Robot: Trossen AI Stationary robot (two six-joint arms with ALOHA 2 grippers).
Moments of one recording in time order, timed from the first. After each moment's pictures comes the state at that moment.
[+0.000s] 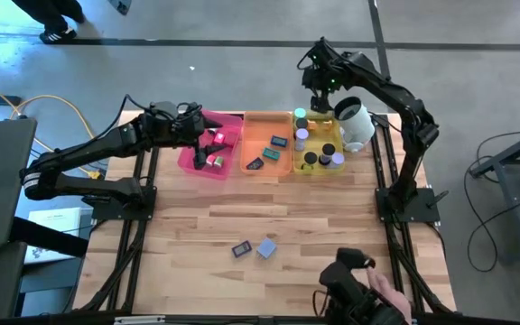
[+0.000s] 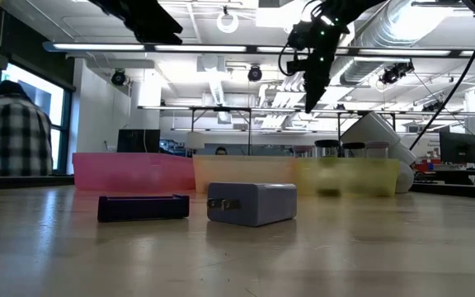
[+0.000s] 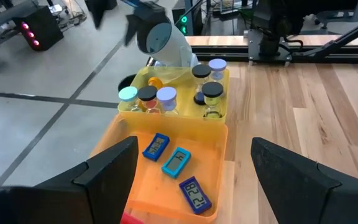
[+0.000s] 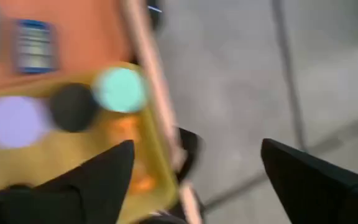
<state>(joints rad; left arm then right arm) 0.42 0.95 0.97 -0.35 0.10 0.19 -0.83 1.84 1.84 -1.06 0.15 -0.61</state>
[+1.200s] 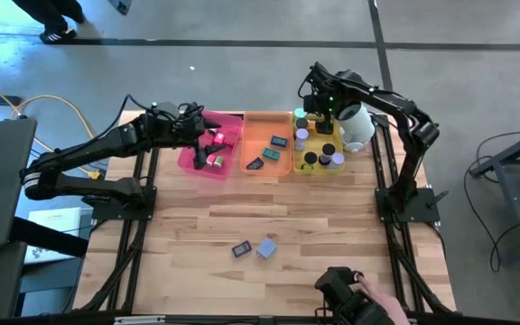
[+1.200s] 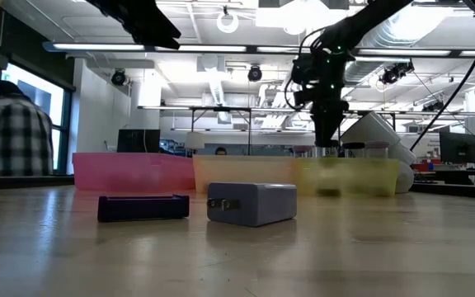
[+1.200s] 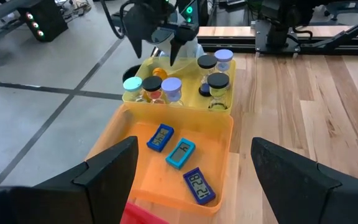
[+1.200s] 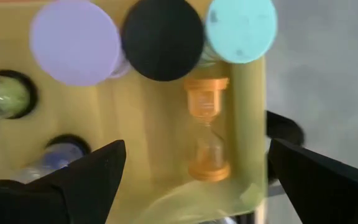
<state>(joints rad) 0.42 0.95 0.97 -0.37 0.07 0.18 -0.83 1.84 1.55 -1.02 0.00 -0.71</state>
